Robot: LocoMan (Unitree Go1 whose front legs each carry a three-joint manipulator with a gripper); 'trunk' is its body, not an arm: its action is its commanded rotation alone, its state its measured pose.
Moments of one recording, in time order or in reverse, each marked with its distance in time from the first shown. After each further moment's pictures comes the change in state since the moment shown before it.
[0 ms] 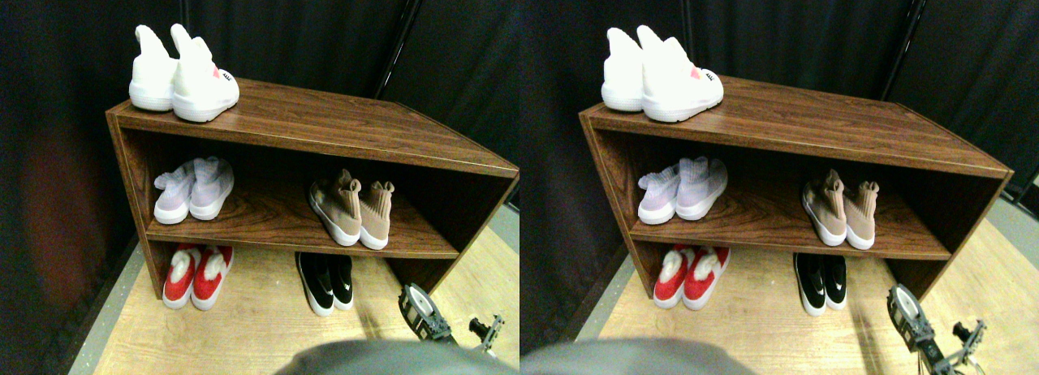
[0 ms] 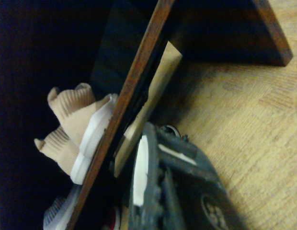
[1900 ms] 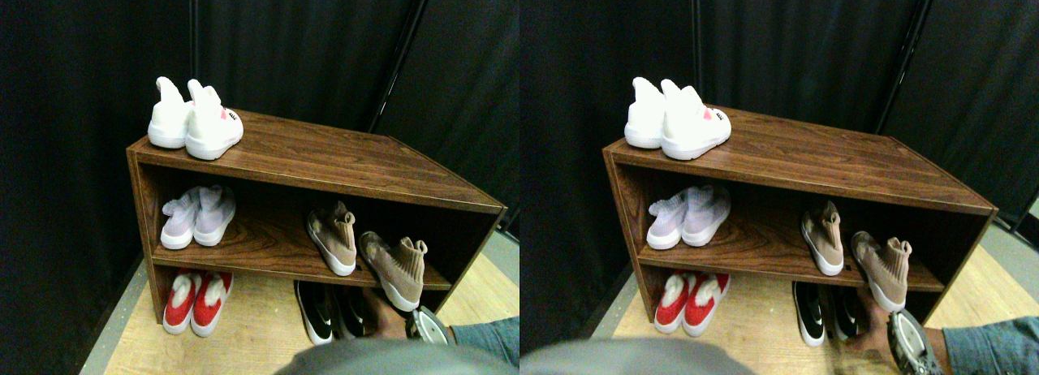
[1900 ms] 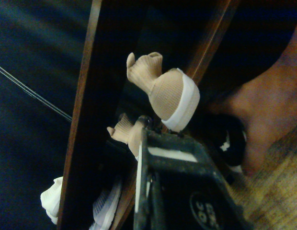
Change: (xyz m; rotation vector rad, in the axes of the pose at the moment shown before) right arm -0.033 0.071 -0.040 -0.133 -0.009 0.127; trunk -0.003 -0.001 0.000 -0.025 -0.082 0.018
